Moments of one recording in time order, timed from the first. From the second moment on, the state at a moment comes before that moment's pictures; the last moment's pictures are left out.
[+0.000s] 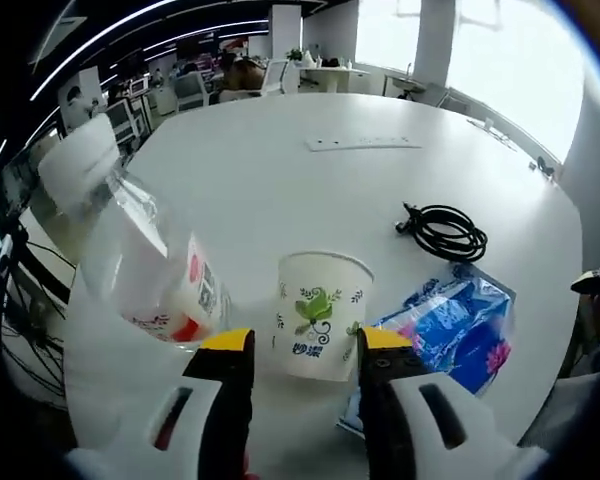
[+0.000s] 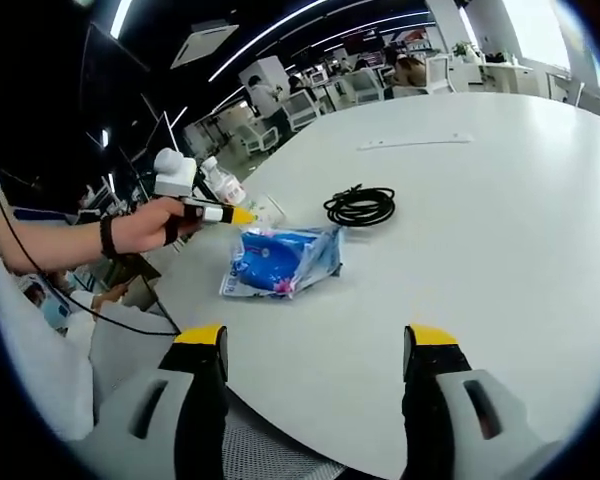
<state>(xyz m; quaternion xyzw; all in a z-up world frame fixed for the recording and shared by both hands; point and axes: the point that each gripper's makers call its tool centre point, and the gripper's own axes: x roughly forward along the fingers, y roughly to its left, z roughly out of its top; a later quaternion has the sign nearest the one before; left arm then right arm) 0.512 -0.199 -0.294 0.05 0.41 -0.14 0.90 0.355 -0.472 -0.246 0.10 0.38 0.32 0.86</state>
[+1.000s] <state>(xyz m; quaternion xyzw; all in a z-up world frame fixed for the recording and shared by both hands) 0.494 -0.195 -0.295 0.06 0.42 -0.15 0.89 0.354 -0.473 -0.243 0.10 0.37 0.31 0.87</state>
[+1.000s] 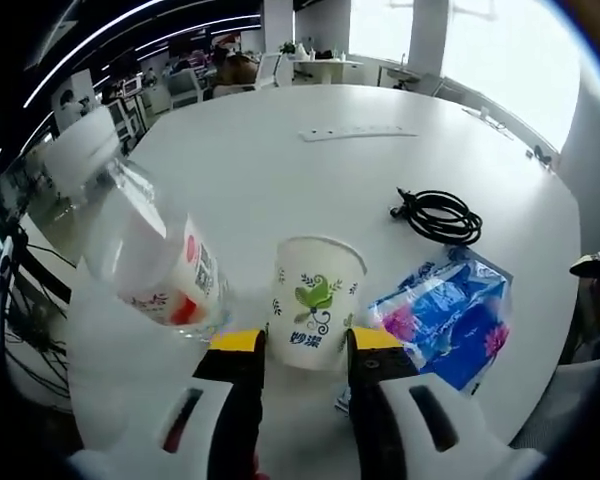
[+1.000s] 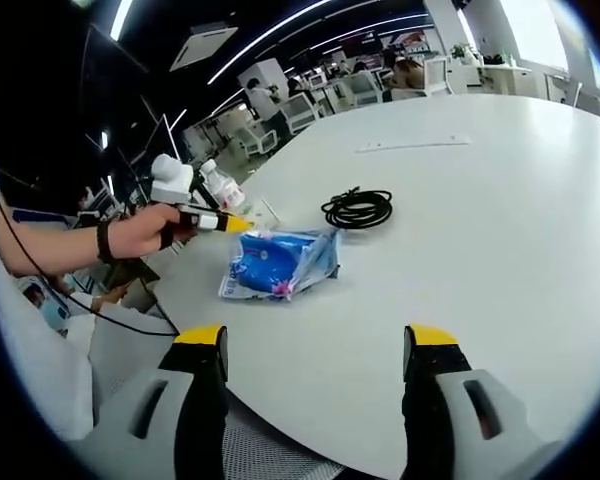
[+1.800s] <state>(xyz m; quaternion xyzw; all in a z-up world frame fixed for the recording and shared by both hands) 0.466 -0.175 -0.295 0.06 0.44 -0.15 0.88 0.345 -0.463 -0.242 0.10 0.37 0.32 0.87</state>
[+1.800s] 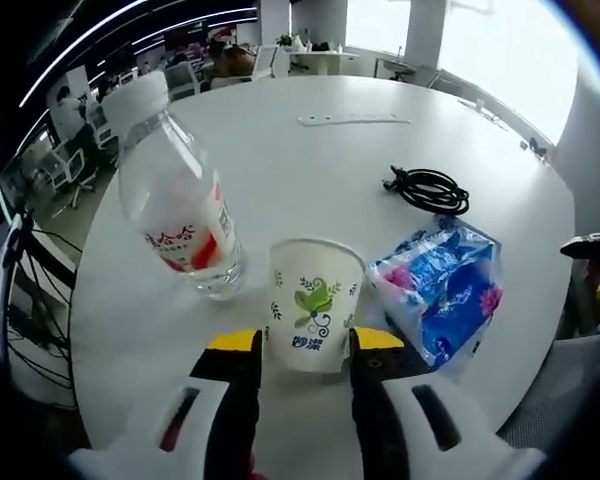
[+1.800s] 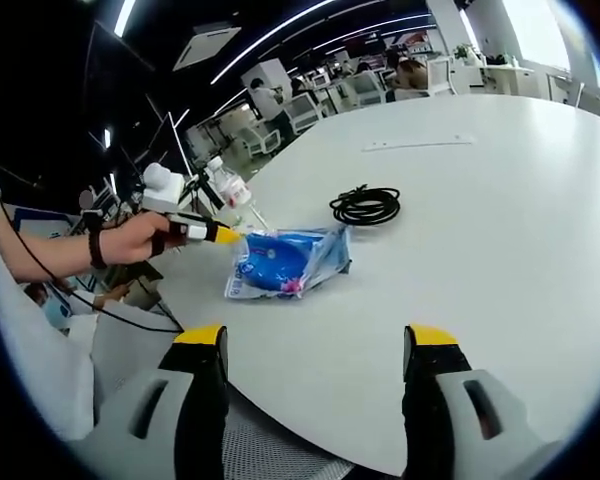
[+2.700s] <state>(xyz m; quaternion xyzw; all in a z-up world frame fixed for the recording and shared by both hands) 0.475 -0.180 -0.308 0.07 0.46 -0.16 0.87 0.349 -0.470 -0.240 0.10 0.37 0.31 0.87</state>
